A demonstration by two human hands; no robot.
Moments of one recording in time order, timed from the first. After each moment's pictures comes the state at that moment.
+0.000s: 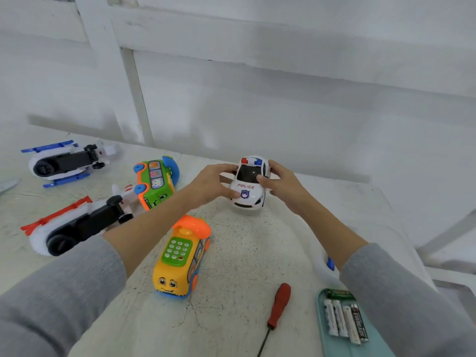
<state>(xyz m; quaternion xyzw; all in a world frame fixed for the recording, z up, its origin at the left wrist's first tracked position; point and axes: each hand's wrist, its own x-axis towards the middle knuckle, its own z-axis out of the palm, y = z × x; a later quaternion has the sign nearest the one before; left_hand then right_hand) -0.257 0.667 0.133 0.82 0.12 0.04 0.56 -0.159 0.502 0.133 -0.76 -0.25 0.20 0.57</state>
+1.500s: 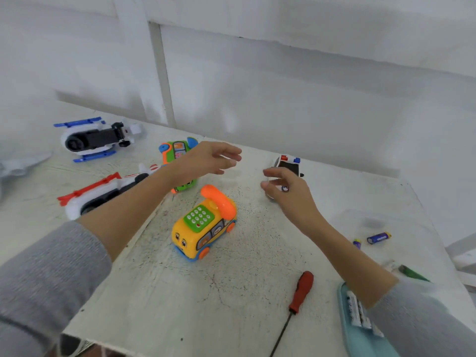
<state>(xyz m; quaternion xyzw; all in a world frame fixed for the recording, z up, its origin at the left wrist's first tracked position) -0.303 0.715 0.149 0.82 0.11 0.02 0.56 -0.234 0.509 0.123 -0.80 -0.29 0.11 0.51</state>
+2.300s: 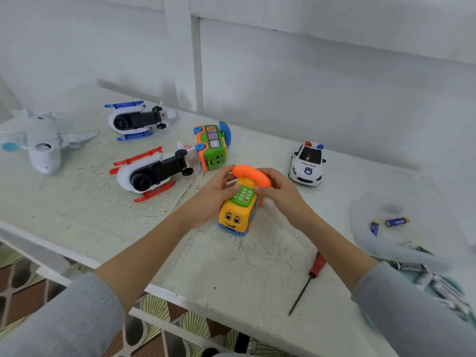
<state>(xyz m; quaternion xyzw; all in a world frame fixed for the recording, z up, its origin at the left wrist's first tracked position) -0.402 0.664 0.090 0.62 0.16 0.09 0.76 -0.287 0.532 0.097 -0.71 -0.33 0.26 0.56</state>
